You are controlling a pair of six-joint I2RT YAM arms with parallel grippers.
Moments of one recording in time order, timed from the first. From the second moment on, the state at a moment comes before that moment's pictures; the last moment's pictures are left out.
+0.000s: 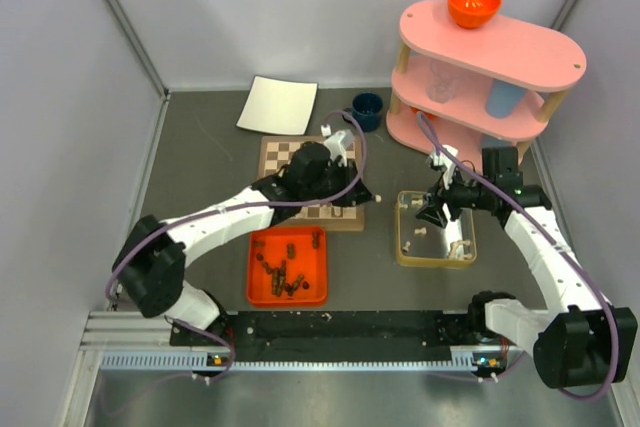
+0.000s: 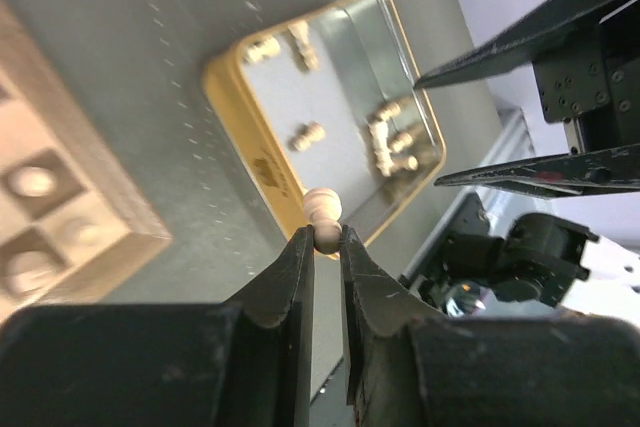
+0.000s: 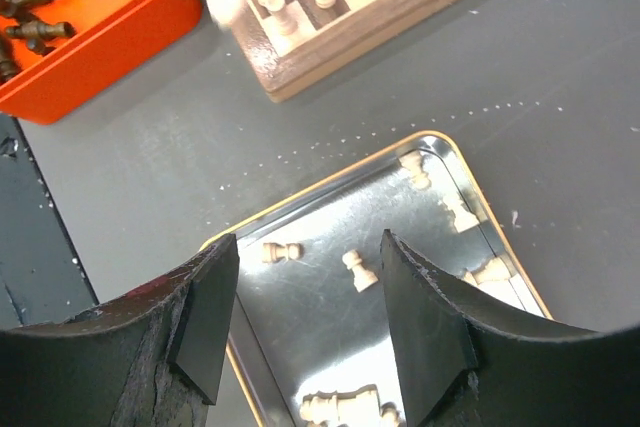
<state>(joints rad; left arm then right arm) -0.81 1.53 1.01 0.07 0.33 -0.73 0.09 1.05 0.84 -0.67 -0.82 -0.61</state>
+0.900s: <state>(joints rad) -0.67 1.90 1.62 -0.82 0.09 -0.15 0.07 1.06 0.84 -0.67 -0.70 -0.61</state>
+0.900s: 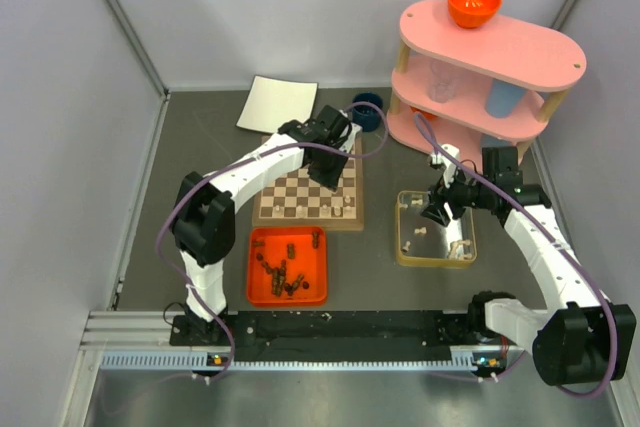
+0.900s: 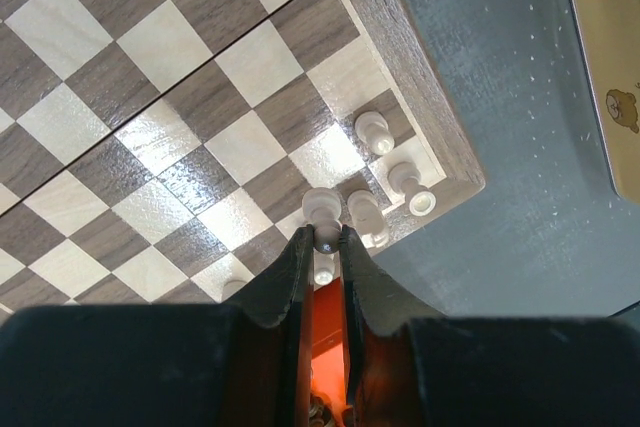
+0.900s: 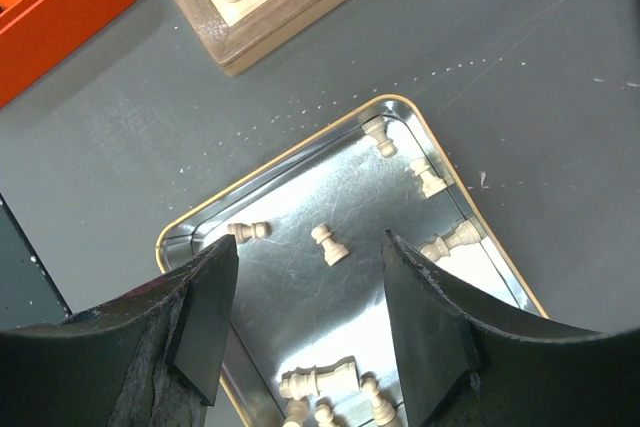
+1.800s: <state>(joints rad) -0.67 2.02 1.68 -0.86 0.14 -0.13 0.07 1.06 0.84 -0.67 -0.70 -0.61</state>
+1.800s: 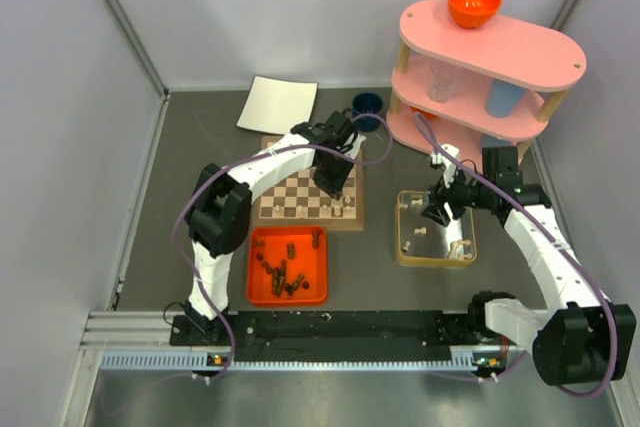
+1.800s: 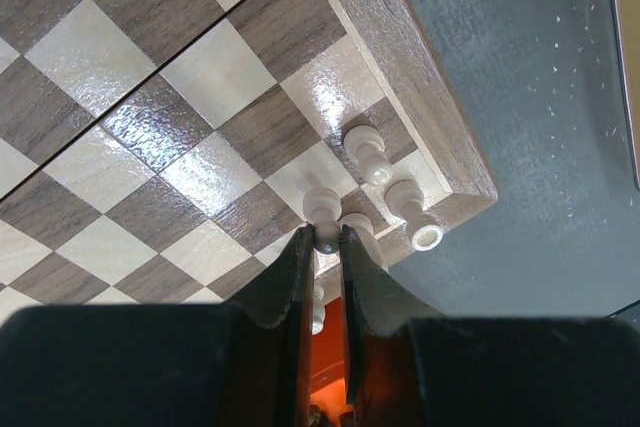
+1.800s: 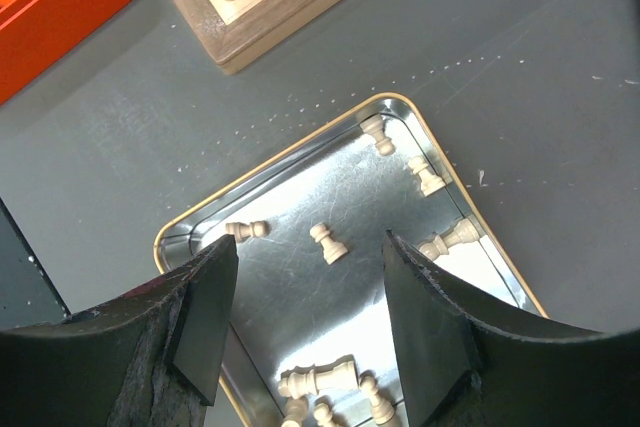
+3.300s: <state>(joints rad) -0.67 2.06 1.69 -0.86 0.11 -0.15 0.07 1.06 0.84 -0.67 -0.69 -0.61</state>
